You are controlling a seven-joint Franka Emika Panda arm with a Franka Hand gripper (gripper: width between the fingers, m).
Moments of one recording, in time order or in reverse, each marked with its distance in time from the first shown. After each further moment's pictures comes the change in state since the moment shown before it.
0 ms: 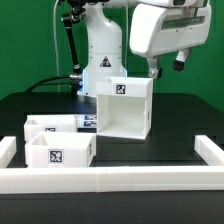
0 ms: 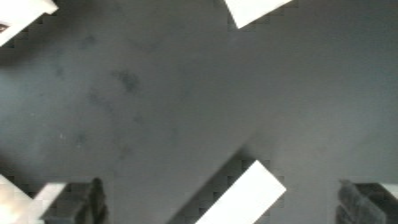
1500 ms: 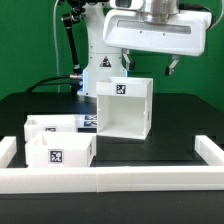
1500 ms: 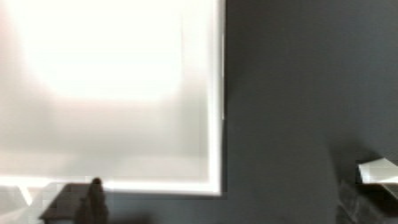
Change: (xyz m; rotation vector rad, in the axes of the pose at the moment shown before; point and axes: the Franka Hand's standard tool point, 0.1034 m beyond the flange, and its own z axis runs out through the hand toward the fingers) arm -0.076 -0.052 0.028 0.019 0.063 1.104
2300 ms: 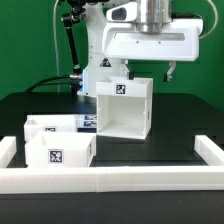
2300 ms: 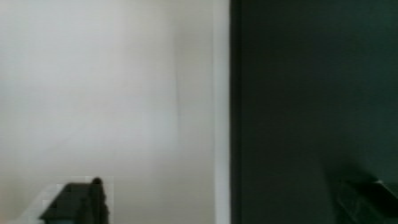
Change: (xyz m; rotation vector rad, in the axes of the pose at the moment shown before) arm -0.018 -0.002 0.025 0.075 0.049 0.003
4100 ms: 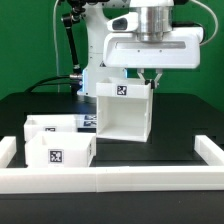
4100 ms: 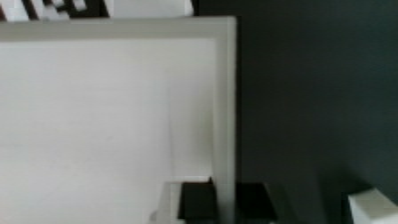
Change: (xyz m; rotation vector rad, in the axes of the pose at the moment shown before) arm 0.011 -0.007 0.012 0.024 -0.002 -0.026
